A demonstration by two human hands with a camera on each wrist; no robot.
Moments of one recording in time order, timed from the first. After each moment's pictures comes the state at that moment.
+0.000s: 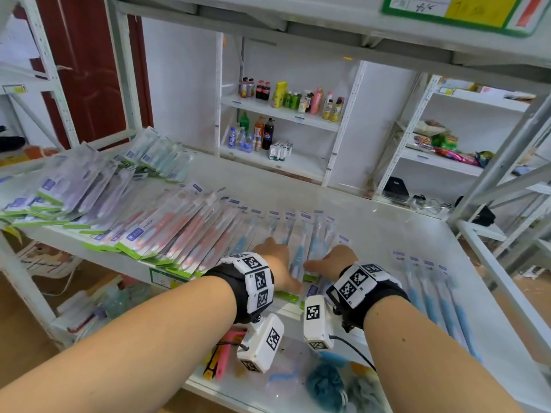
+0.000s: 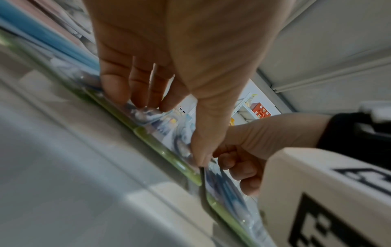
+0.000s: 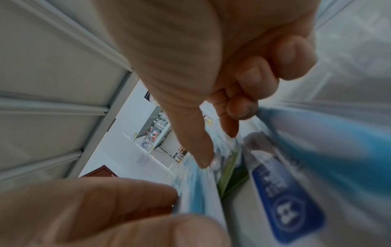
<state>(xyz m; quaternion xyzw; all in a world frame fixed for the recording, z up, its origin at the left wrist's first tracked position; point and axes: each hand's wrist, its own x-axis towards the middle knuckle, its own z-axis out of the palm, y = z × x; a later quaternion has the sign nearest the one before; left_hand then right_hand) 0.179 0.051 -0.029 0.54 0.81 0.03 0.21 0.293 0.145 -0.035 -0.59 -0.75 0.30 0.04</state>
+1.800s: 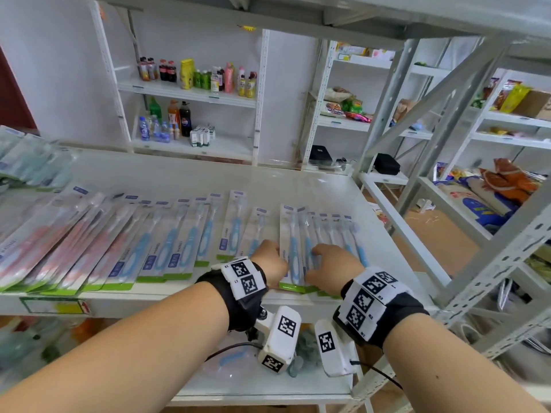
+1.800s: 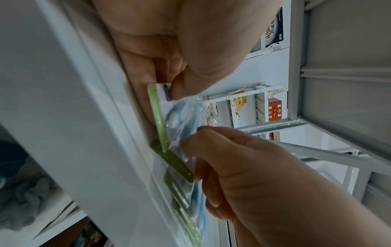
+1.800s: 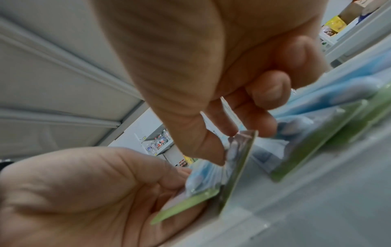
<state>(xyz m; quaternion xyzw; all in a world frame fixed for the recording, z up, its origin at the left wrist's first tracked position) 0.313 0.096 -0.049 0.48 0.71 0.31 0.41 0.449 0.122 -0.026 -0.60 -0.78 0.17 -0.02</state>
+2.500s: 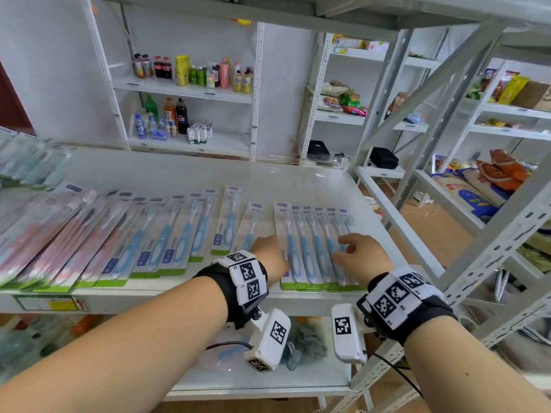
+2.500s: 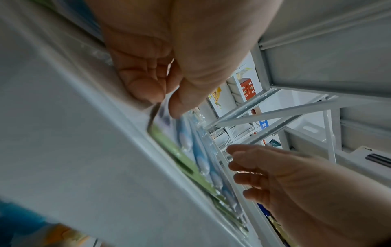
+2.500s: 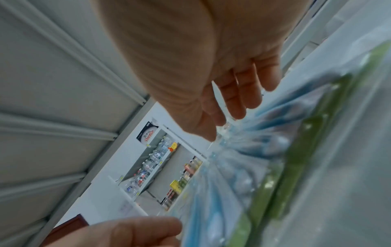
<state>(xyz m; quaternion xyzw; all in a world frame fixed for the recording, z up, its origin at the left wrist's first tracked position) 0.322 0.090 -0.034 0.61 0.74 0.14 0.26 0.502 0.132 -0.032 -0.65 -0.71 0.22 0.17</state>
